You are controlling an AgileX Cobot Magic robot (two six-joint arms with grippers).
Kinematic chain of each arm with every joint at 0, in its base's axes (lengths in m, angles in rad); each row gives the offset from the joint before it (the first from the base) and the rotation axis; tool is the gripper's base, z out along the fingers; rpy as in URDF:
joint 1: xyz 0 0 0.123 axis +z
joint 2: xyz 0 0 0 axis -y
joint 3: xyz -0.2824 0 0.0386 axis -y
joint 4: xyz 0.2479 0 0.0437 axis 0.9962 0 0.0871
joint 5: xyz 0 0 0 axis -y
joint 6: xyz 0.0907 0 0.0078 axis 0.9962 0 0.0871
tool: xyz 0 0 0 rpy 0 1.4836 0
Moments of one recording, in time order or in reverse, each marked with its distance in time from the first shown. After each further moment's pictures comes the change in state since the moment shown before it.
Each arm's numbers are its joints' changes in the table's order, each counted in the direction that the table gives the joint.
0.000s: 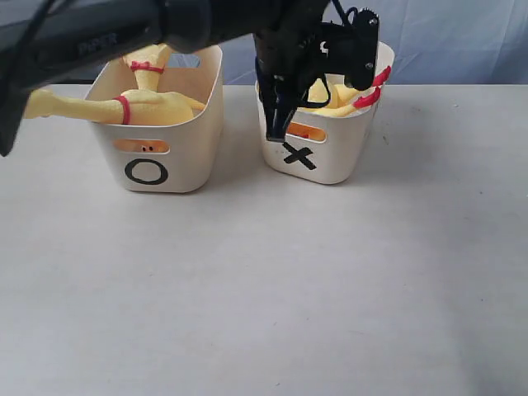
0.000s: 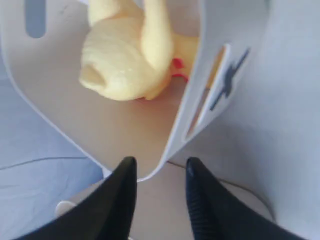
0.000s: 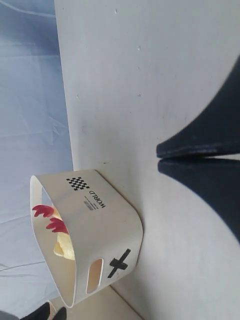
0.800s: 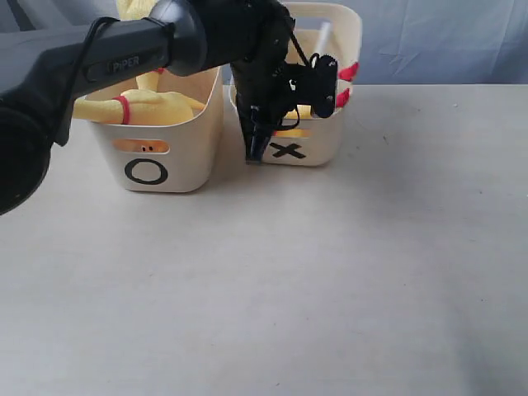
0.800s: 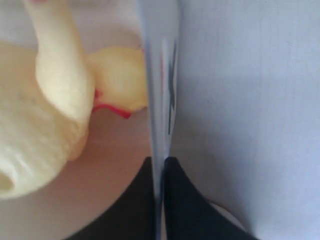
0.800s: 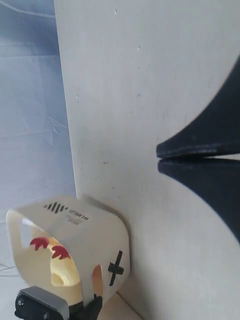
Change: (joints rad) left arm 0.123 -0.127 0.002 -0.148 0.033 0.096; right arm 0.000 0.000 0.000 0.000 0.000 0.000
